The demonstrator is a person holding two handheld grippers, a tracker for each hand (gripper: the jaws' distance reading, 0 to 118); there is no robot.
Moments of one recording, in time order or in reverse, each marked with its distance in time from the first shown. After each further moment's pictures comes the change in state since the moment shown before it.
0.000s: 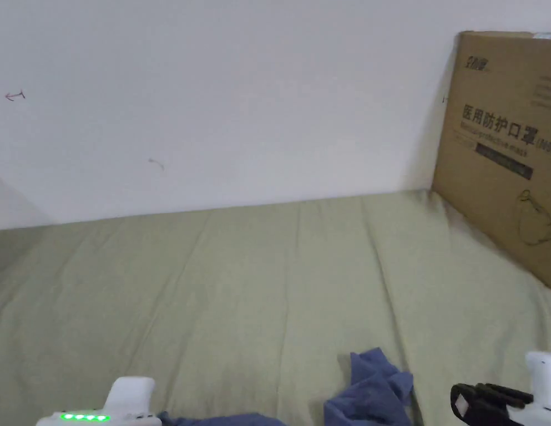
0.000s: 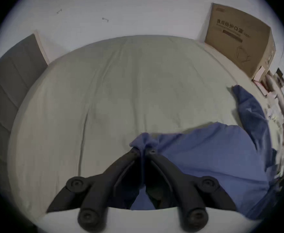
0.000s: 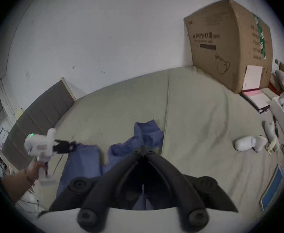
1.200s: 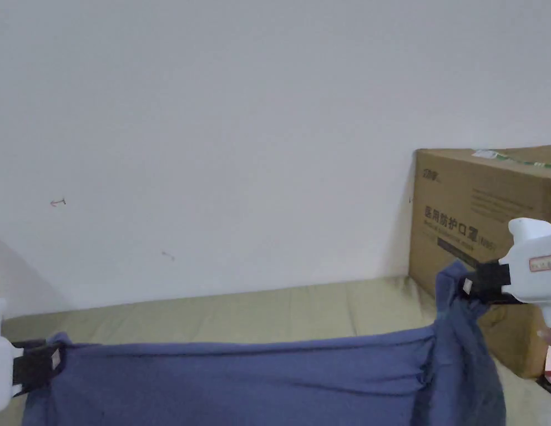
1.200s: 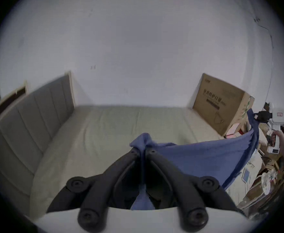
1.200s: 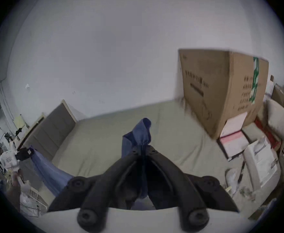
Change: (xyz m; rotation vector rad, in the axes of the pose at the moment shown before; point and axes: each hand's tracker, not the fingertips) left arm -0.054 0.068 0.328 0.487 -0.019 0.096; right arm 0.010 0.212 0.172 0.158 -0.021 0.043
